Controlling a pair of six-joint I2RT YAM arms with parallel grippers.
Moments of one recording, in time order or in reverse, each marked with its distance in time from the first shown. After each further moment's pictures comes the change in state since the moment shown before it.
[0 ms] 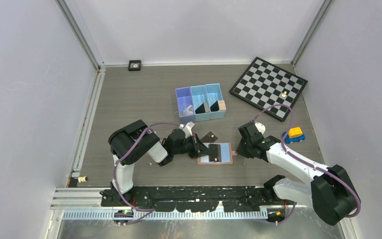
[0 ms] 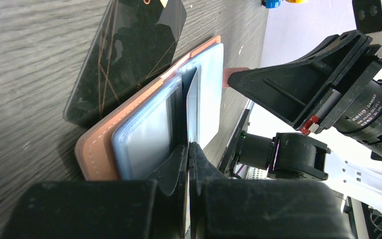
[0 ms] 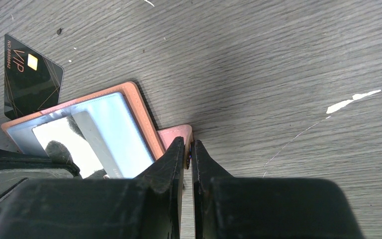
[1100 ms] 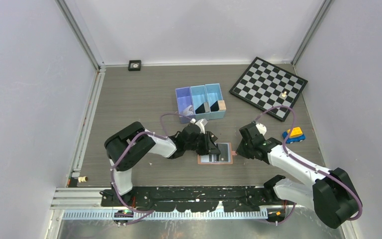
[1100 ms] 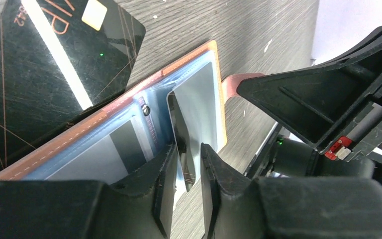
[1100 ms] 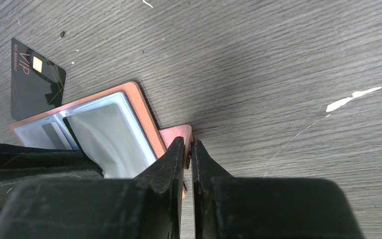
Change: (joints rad) left arm -0.091 -0.064 0.219 -0.433 -0.116 0.189; right arm 0.000 -0.034 -0.027 0.021 0.005 0.021
